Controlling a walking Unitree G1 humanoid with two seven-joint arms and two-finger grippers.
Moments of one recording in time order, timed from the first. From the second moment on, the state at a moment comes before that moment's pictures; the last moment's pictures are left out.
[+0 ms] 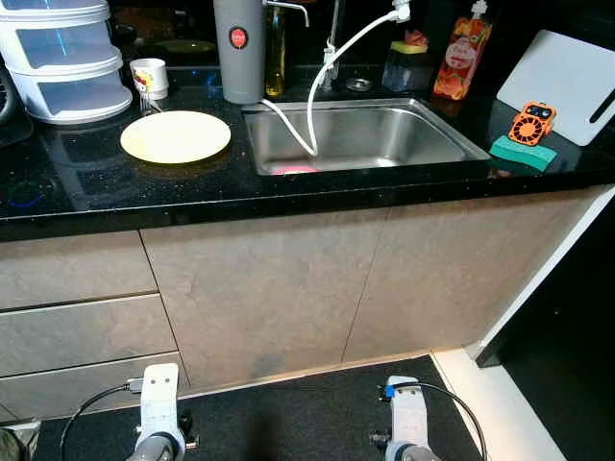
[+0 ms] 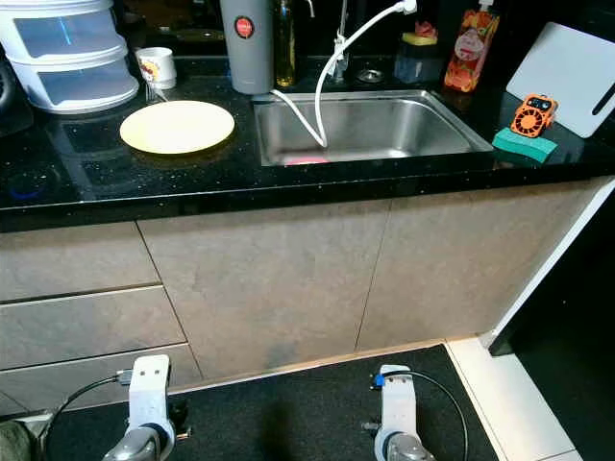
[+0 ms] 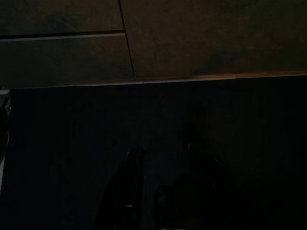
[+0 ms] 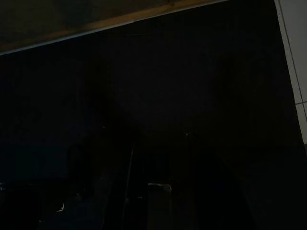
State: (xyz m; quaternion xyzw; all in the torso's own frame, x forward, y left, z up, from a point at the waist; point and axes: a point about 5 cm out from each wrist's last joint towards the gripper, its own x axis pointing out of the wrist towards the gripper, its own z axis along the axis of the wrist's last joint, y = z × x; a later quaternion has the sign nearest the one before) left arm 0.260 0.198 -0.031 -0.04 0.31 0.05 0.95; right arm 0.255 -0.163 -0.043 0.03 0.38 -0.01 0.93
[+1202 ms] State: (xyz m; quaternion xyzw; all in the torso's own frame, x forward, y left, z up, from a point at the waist) left arm 0.251 0.203 -0.037 -0.03 0.32 0.06 0.95; right arm 0.241 -0.167 -0.053 0.03 0.39 -0.02 0.92
